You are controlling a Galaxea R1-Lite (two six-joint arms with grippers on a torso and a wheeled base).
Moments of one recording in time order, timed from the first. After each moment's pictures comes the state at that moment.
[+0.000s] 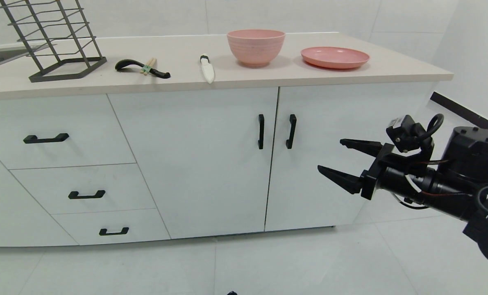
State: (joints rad) left arm -0.18 0.27 -0.28 -0.20 -0.33 -0.09; right arm 0.30 1.74 -0.51 -1.12 0.51 -0.17
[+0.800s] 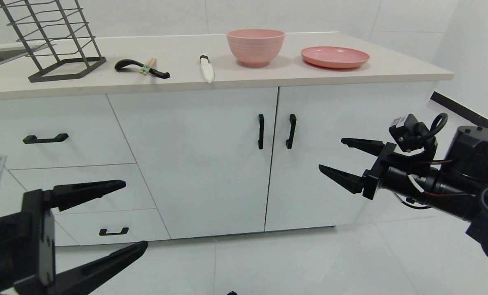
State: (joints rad) left arm -0.39 1.00 -0.44 -0.39 -0.52 0.19; right arm 0.30 1.73 -0.51 -1.12 0.51 -0.17
